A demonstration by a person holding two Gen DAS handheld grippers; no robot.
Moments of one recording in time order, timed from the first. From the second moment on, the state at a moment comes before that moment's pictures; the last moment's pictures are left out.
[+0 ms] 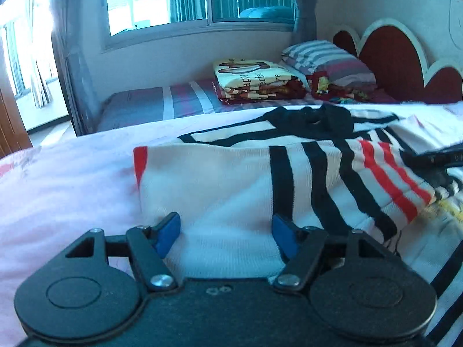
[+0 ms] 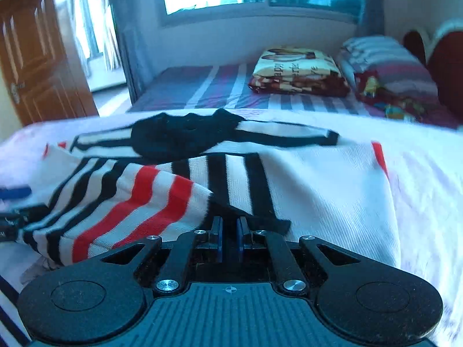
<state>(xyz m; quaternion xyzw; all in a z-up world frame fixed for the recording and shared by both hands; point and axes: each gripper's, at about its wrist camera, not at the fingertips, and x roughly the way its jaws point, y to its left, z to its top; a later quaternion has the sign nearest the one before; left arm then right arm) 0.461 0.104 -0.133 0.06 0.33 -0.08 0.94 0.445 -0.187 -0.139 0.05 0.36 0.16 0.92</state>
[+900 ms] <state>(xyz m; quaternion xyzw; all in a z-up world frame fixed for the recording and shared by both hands) 0.418 0.074 -0.128 0.00 0.33 -0.02 0.94 0.409 -0.243 -0.136 0.16 0.35 0.19 0.90</state>
